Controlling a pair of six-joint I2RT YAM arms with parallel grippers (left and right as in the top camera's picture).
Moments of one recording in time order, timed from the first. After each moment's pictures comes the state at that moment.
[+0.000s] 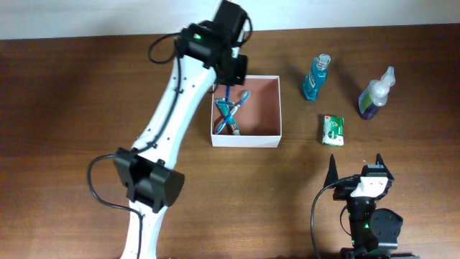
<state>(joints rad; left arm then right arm) -0.50 2.28 2.51 -1.38 -0.01 -0.25 -0.10 0.01 0.01 -0.07 -0.03 -0.06</state>
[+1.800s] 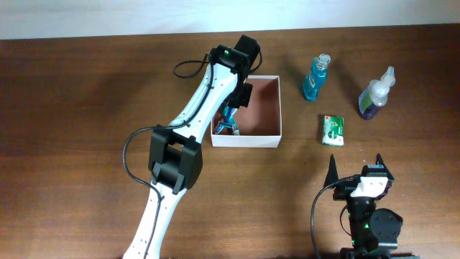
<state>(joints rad) -0.52 2.58 2.51 -1.36 -0.07 -0.22 -0.10 0.01 0.01 -0.07 -0.03 -0.06</state>
